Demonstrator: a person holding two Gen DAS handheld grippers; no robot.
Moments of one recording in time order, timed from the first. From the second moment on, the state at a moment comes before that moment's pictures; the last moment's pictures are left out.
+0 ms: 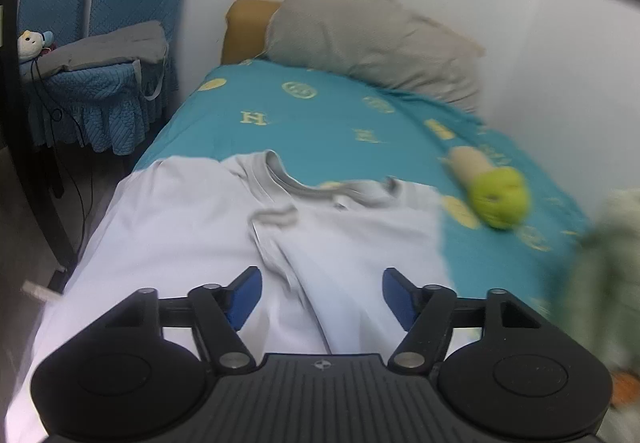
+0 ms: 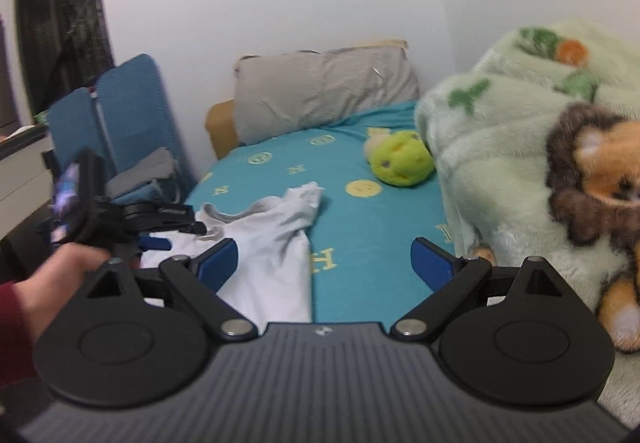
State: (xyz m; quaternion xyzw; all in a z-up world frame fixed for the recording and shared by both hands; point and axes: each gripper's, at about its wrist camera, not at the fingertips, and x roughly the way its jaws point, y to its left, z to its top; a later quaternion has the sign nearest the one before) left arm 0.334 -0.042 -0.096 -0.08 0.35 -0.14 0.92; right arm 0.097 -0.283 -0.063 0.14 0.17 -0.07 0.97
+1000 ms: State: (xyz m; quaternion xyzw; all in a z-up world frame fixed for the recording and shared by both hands) left arm 0.076 -0.089 -0.174 -0.08 0.48 -0.32 0.82; right arm -0.003 -0.296 -0.047 0.23 0.23 -0.11 0.94
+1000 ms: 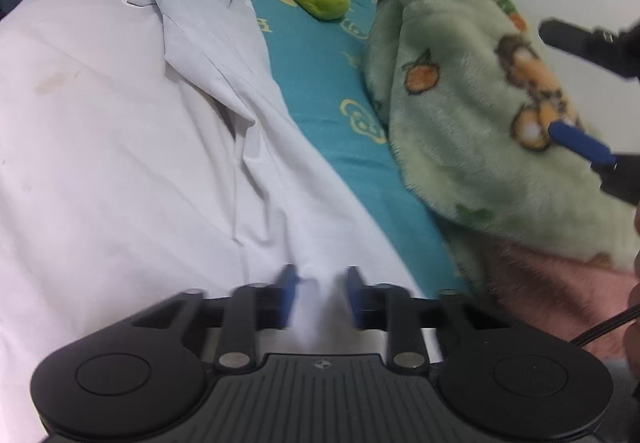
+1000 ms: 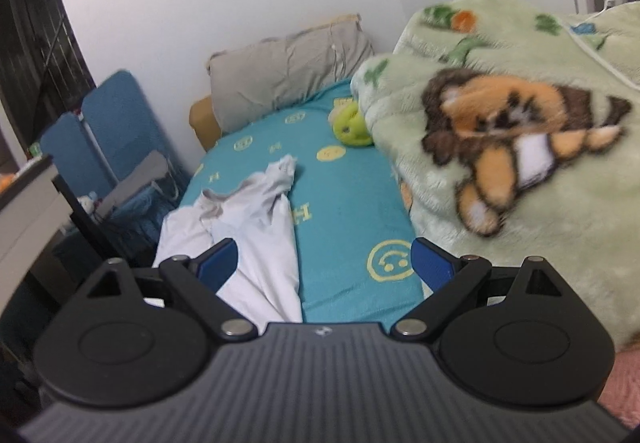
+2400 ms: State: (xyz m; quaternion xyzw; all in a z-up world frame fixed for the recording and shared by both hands) left arm 0.078 0.014 -0.155 -0.13 0.58 -0.23 0.77; right arm 0.030 -0.286 -0.069 0.21 0.29 -0.10 0.93
